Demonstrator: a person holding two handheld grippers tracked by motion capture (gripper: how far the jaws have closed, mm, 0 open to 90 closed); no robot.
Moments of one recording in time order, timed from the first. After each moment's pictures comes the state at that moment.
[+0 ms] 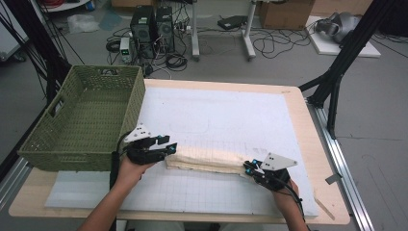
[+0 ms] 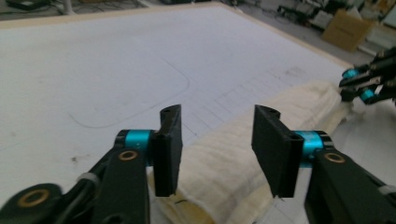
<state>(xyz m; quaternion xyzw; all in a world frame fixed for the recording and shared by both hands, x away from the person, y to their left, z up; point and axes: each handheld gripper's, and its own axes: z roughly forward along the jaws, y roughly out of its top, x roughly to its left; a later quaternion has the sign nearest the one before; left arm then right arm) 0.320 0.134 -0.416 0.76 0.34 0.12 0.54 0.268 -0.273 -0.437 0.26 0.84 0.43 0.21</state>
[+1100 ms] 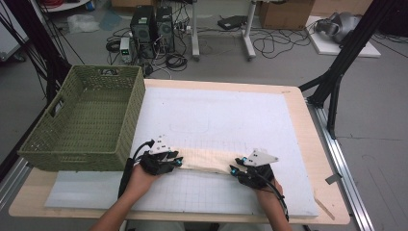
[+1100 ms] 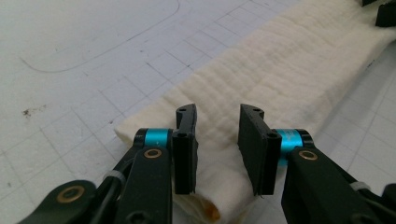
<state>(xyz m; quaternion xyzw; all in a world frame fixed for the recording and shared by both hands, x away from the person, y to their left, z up) 0.312 0.111 -0.449 0.83 0.32 0.14 0.44 0.275 -0.234 -0.444 0.32 0.83 0.40 0.20</state>
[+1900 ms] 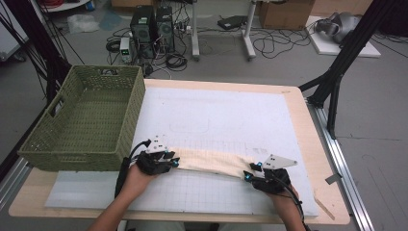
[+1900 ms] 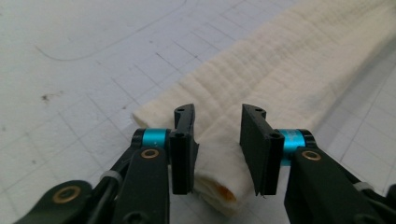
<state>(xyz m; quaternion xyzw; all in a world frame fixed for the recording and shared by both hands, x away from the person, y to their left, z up) 0.310 0.124 -0.439 0.83 0.33 0.14 0.44 0.262 -0.276 -0.445 0.35 0.83 0.41 0.17</state>
